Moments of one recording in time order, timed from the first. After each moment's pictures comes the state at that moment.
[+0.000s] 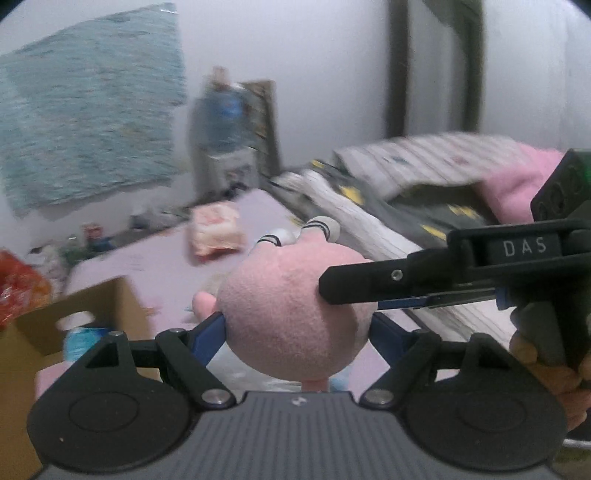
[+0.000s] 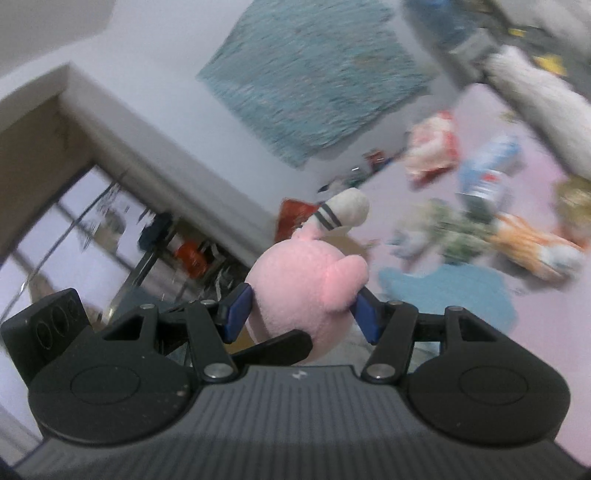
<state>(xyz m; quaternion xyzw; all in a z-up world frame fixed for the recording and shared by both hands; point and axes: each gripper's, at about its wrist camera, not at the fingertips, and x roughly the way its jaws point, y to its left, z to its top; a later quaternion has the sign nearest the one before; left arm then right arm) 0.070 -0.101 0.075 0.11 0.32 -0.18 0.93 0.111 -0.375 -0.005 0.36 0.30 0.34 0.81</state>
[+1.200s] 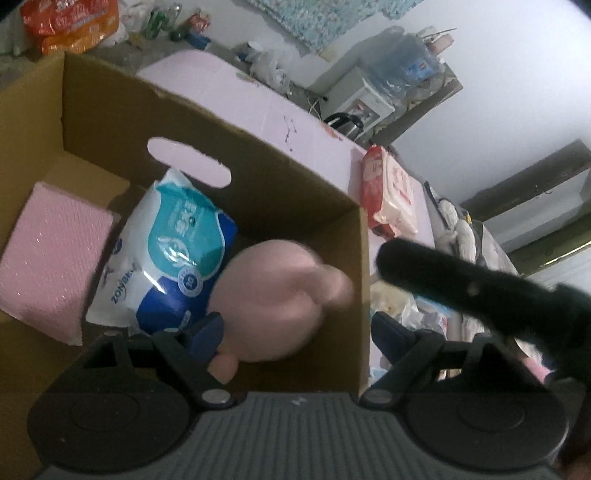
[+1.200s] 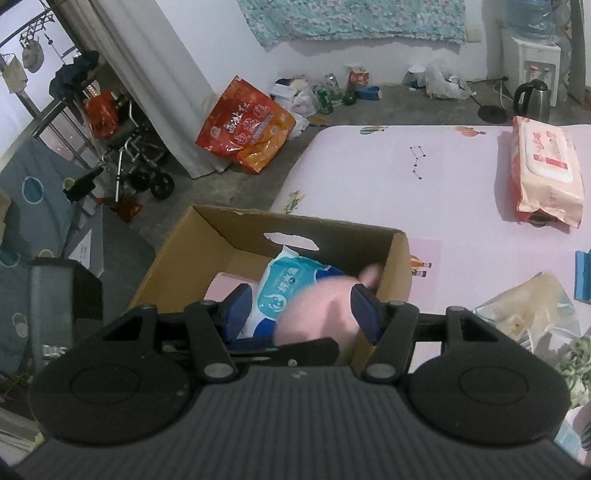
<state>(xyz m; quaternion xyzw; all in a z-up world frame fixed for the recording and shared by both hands) 0.272 0.177 -0.050 -0.29 0.49 -0.10 0.82 0.331 -0.058 0.027 0.10 0.45 0.30 0.83</state>
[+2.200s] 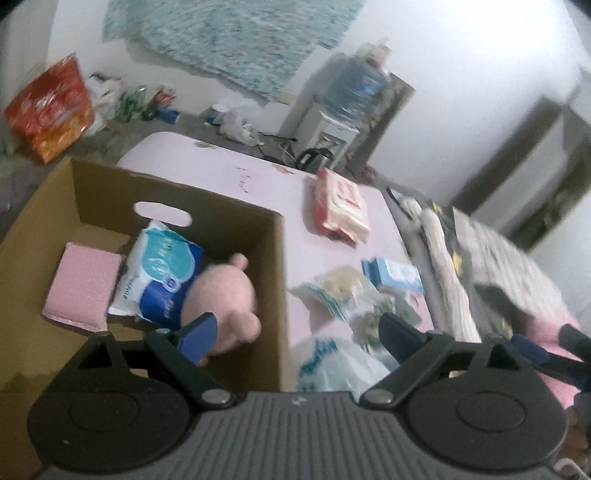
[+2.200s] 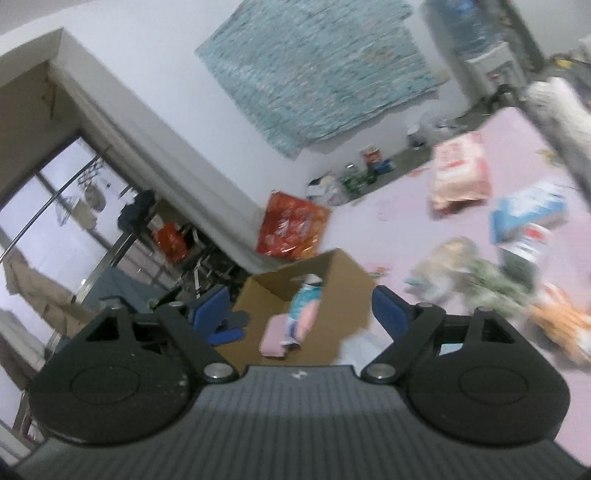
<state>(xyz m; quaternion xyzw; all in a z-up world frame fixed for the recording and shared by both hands) 0.177 0.113 0.045 -0.17 0.42 -0.10 0.89 0.180 -0.342 0.040 0.32 0.32 0.32 0.83</state>
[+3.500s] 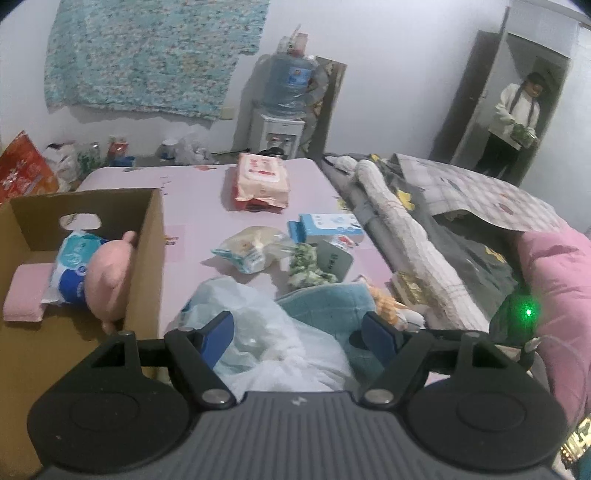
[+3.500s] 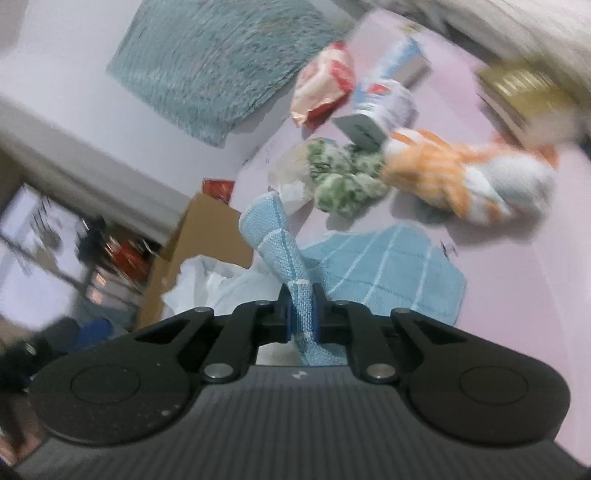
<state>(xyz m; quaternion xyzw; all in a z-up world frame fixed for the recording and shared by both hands) 0.103 -0.041 0.032 -0.04 0.38 -0.14 0.91 0.182 -0.376 -0.157 0.42 0.40 0.24 0.78</state>
